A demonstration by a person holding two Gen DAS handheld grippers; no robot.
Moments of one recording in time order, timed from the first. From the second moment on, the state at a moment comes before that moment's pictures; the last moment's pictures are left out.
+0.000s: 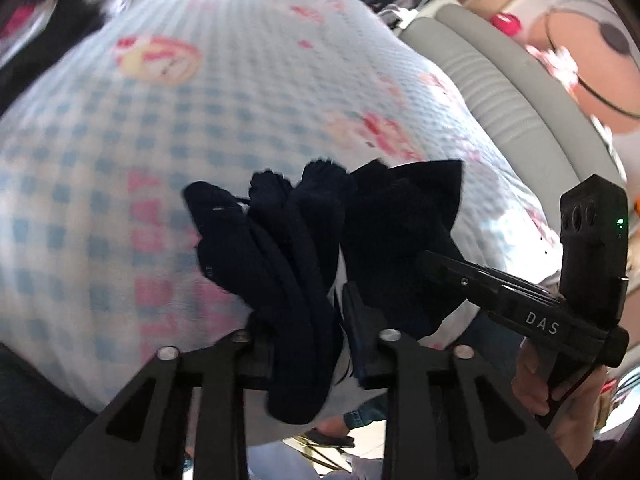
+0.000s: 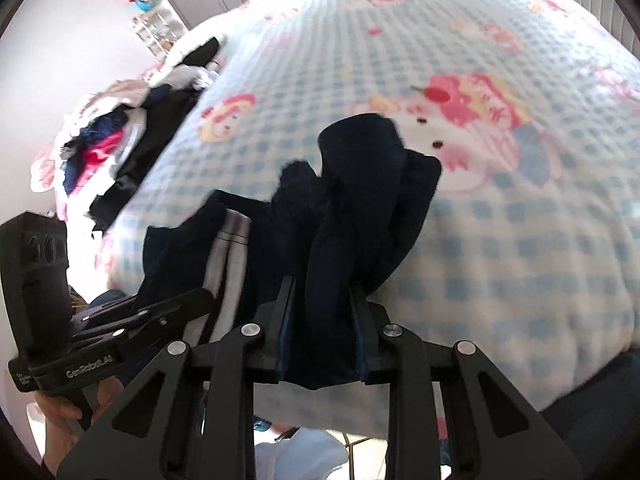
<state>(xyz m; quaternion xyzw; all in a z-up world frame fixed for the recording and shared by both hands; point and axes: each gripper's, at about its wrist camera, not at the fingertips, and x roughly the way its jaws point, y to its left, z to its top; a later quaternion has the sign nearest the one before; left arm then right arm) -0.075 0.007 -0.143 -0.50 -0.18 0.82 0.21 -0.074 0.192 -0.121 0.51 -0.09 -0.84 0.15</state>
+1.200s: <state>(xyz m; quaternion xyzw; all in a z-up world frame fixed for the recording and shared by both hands) -0.079 -0.017 -0.191 -0.54 -0.21 0.80 0.14 -0.100 0.224 -0.190 0.56 -0.12 -0.80 0.18</state>
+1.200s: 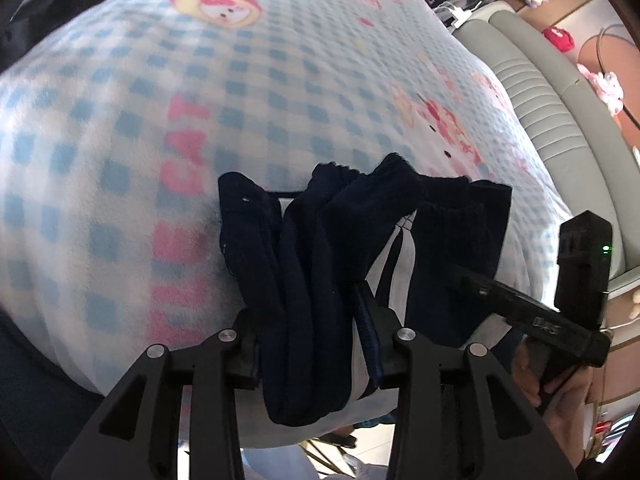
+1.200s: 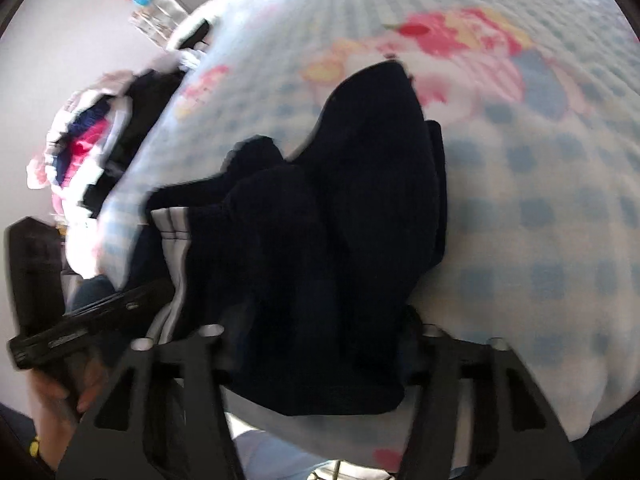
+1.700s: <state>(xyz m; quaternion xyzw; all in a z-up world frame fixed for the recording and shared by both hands) -0.092 0.070 -0.091 -0.47 -0.12 0.85 0.22 -0.085 0.251 -0.108 0.47 -0.13 -0.85 0.20</state>
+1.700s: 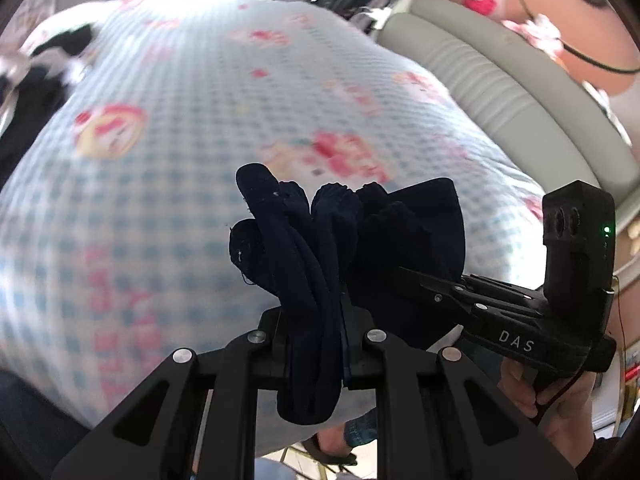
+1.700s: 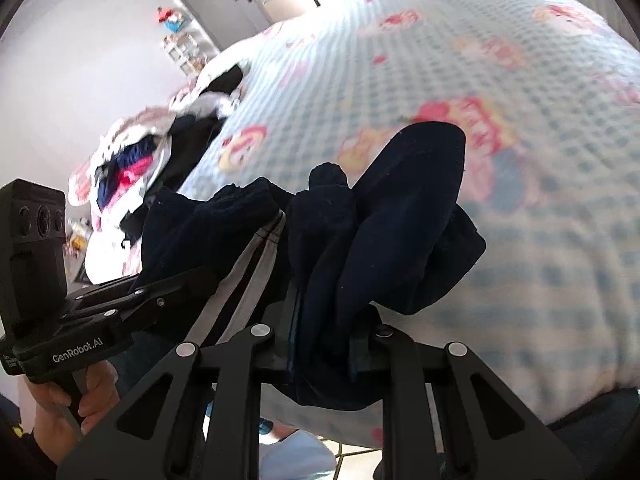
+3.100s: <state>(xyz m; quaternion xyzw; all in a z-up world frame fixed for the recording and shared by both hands) -0.288 0.331 -0.040 -0.40 -0.13 0.85 0.31 -0.229 0.542 -0.020 0.38 -0.19 -0.90 0.04</state>
